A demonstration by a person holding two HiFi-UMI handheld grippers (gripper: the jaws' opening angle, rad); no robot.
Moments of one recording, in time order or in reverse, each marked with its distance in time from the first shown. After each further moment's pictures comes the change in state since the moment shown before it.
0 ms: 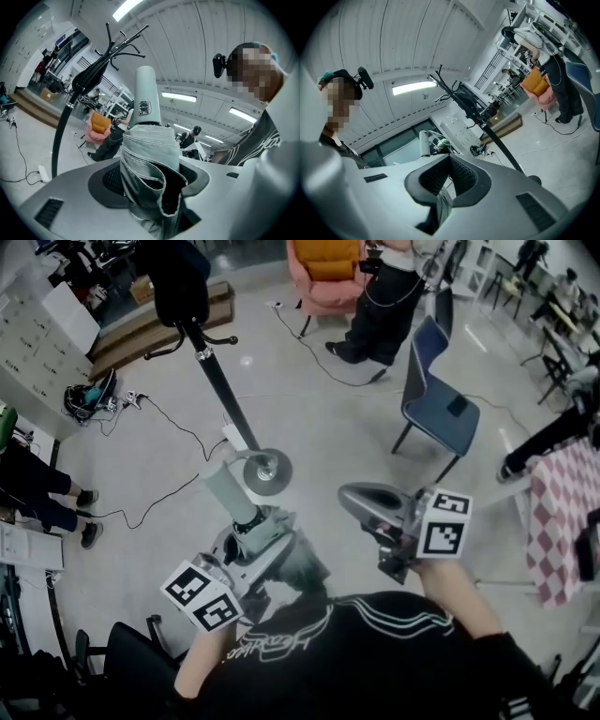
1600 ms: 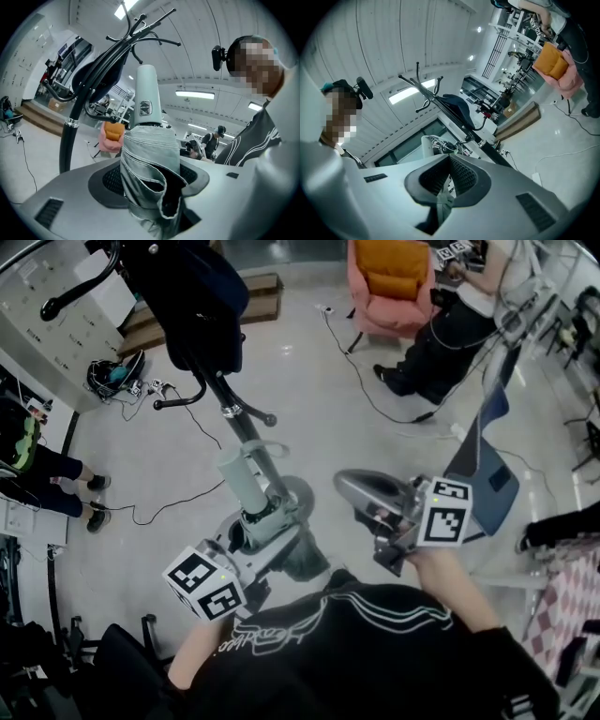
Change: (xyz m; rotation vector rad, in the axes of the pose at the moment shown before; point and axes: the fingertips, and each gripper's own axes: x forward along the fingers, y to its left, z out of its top) left arm 0.143 0.195 0.117 0.033 -0.015 0.156; right arm 0.163 -0.180 0.163 0.055 0.071 0.221
